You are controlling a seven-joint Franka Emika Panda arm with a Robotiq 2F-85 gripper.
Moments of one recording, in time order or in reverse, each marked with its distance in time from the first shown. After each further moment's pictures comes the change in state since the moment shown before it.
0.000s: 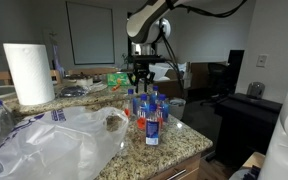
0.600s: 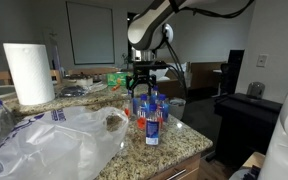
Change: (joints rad) arm 0.000 -0.042 0.034 -0.117 0.000 0.092 0.013
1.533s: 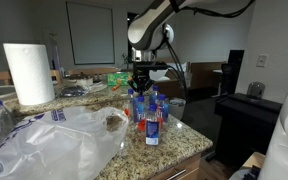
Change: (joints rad) arm 0.000 -0.009 0.003 -0.012 0.032 0.011 -0.051
